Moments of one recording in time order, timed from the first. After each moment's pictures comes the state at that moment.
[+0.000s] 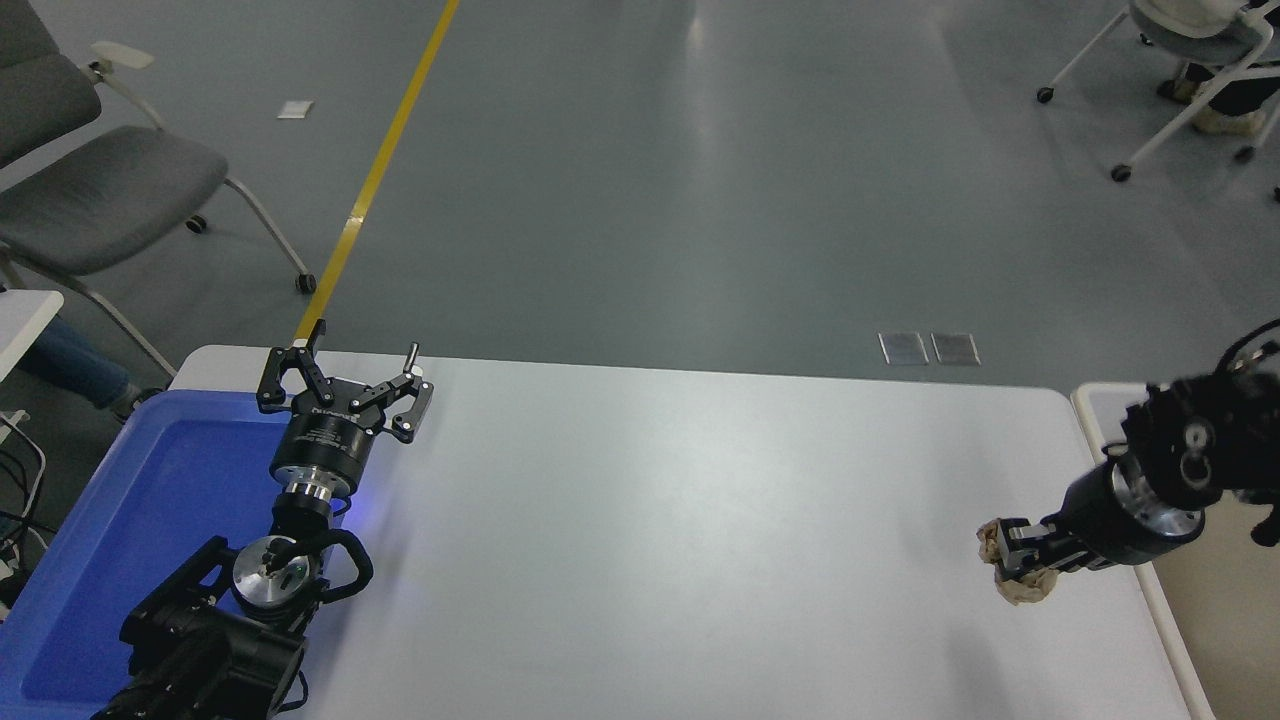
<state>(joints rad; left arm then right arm) -0.46 0.09 -1.19 -0.58 -0.22 -0.66 -0.14 1.85 -0.73 -1.14 1.43 -0.66 0.56 0.06</state>
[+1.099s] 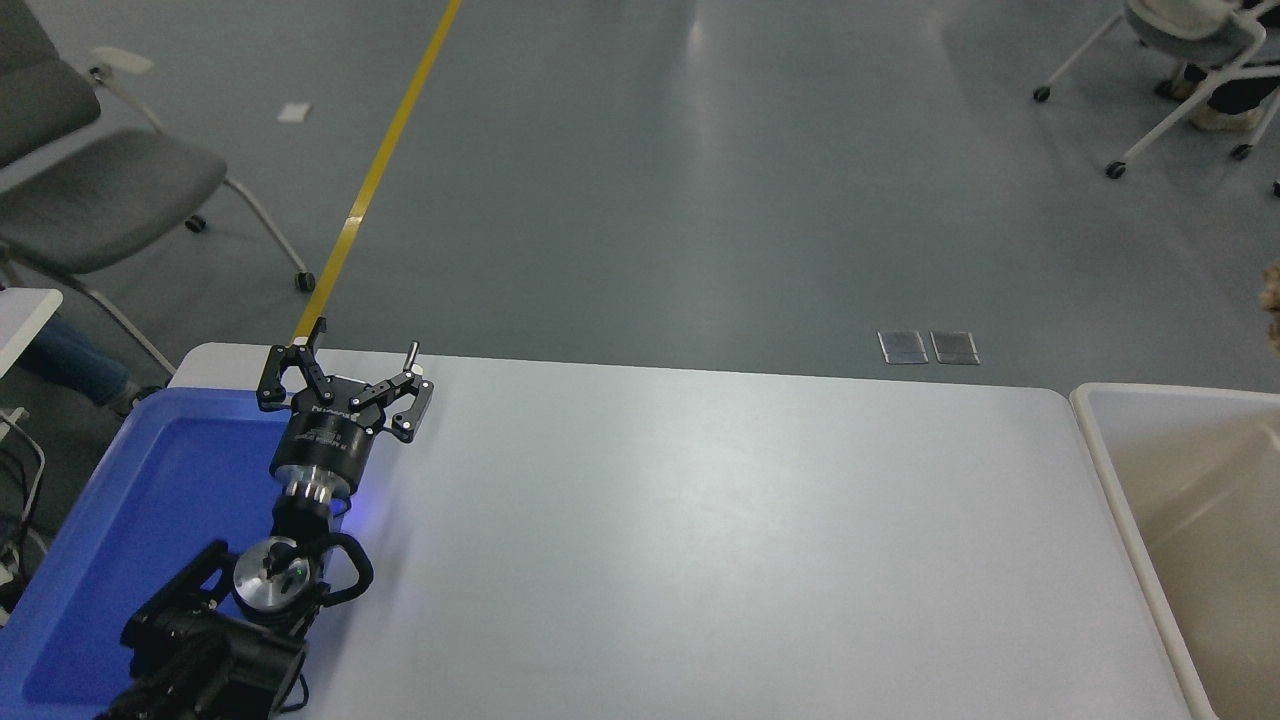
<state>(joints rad) -0.46 0.09 -1.19 -0.58 -0.22 -0.66 -0.14 2.16 -1.09 -1.22 1.16 -0.59 0.53 0.04</state>
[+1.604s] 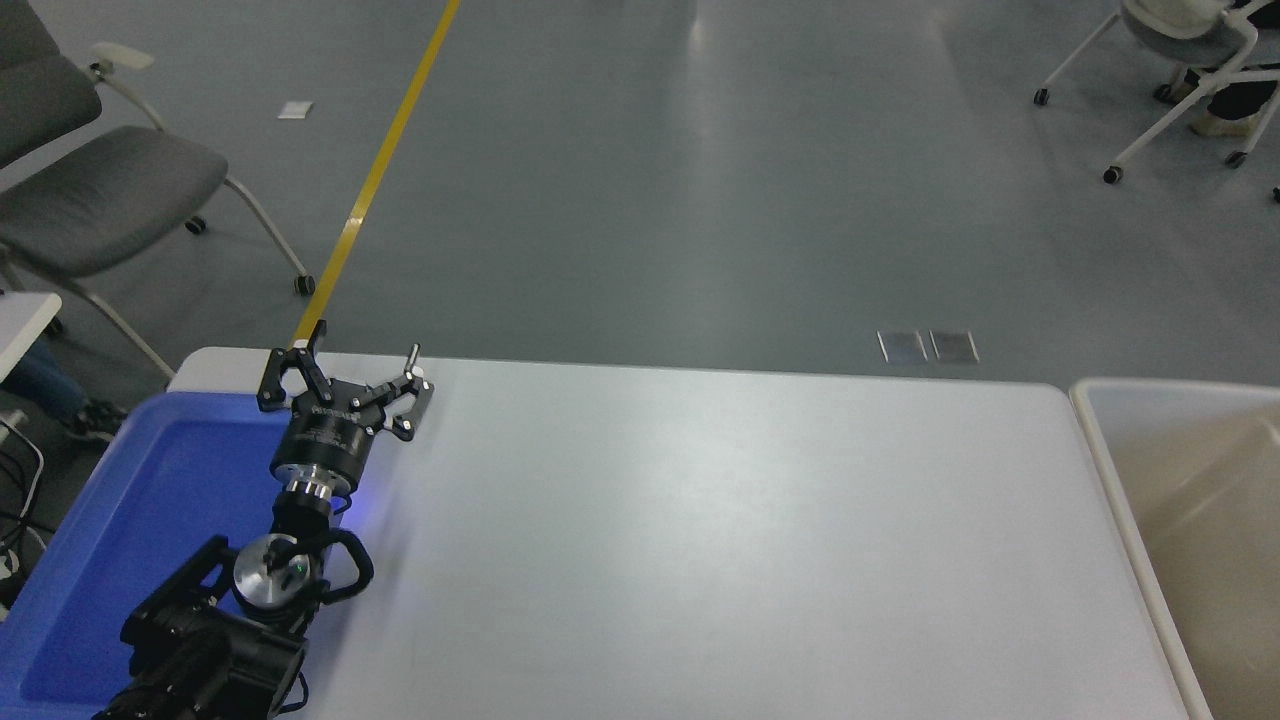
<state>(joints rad) -0.46 0.09 -1.19 -0.58 -0.22 -0.66 -0.14 1.12 -0.84 -0.46 0.56 -0.16 -0.03 0.04</state>
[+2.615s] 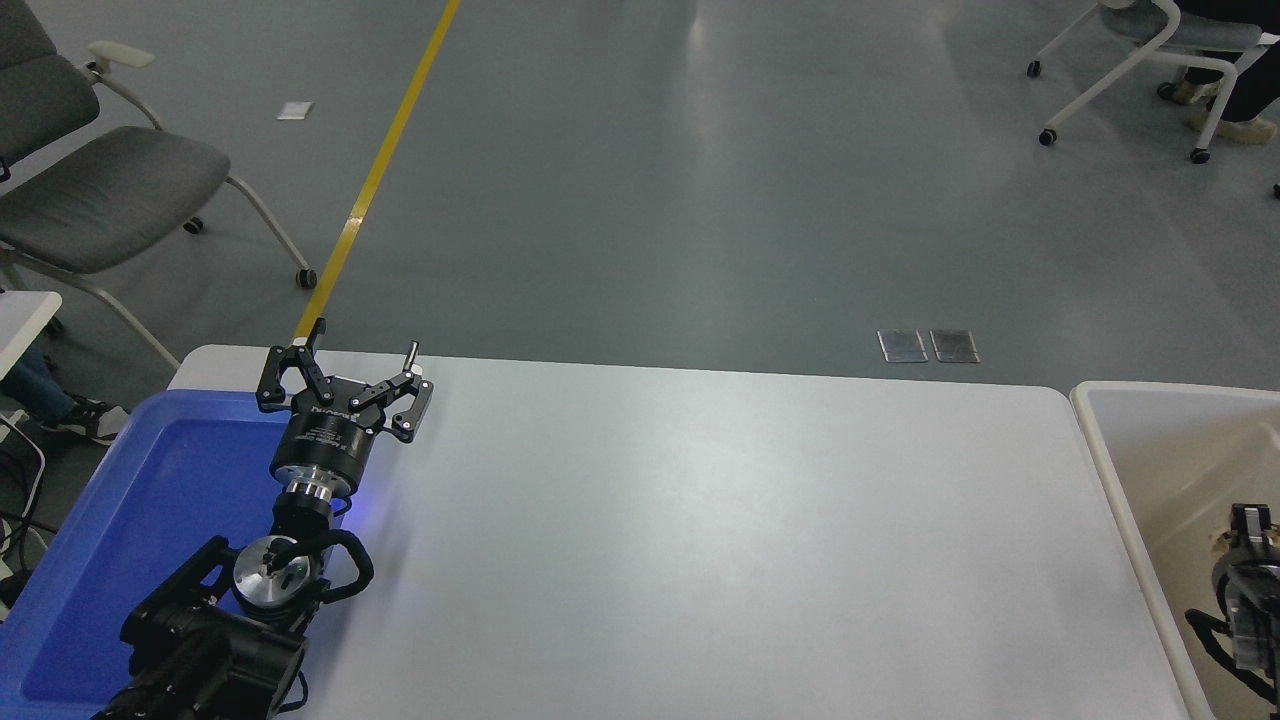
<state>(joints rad) -0.46 0.09 -1.19 -0.58 -0.22 -0.66 -0.14 0.52 -0.31 0.16 -0.01 -0.04 -0.13 0.04</state>
